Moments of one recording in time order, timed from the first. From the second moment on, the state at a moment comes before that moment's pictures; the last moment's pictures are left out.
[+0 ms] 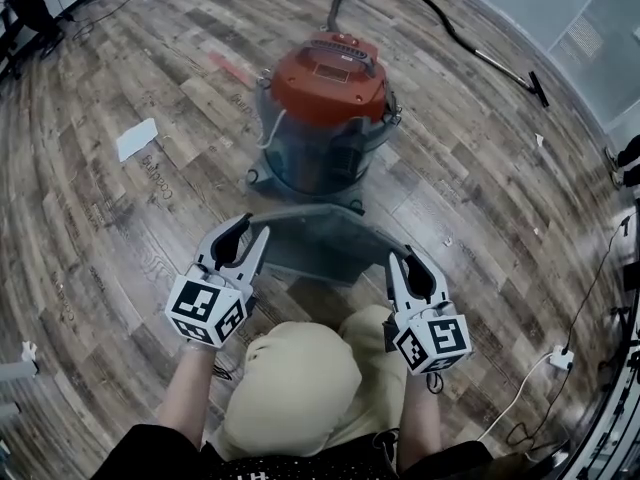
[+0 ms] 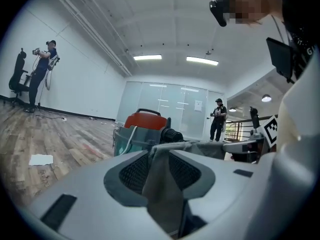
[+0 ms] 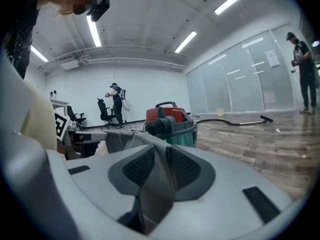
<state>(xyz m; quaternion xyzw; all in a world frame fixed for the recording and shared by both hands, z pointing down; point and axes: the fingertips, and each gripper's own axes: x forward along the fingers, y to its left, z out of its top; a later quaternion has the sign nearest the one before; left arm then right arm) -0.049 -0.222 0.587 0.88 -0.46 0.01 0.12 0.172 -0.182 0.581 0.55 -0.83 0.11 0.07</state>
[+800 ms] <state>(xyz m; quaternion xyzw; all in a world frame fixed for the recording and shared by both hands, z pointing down) -0.017 -0.213 0.556 0.90 -0.44 0.01 0.05 0.144 -0.183 0.559 0.50 -0.86 0.11 0.03</state>
